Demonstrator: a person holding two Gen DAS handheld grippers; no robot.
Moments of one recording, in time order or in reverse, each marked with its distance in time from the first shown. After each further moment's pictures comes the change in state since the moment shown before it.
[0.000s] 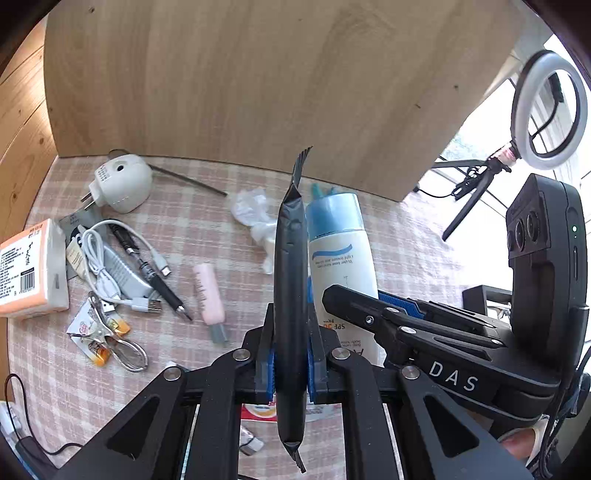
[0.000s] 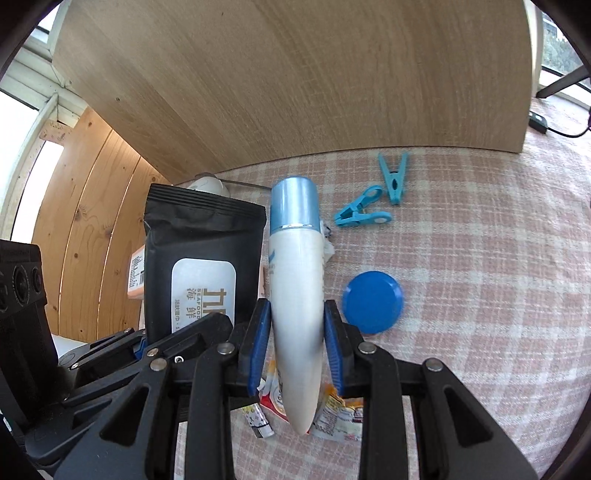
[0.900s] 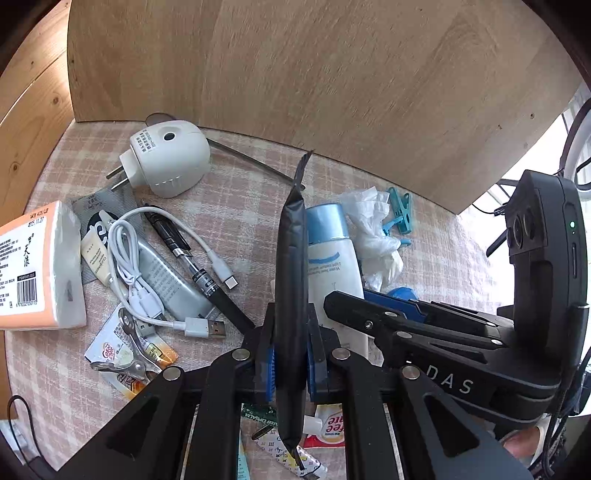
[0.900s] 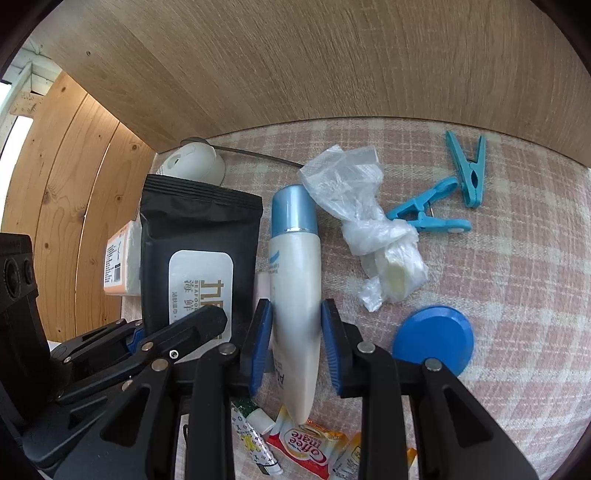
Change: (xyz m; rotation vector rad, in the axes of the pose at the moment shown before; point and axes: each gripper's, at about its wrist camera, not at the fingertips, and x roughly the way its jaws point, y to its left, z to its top) left arm -0.019 0.110 -0.009 -0.106 0.060 0.013; right arm 0.071 0.015 0.024 -0.048 0.147 -0.013
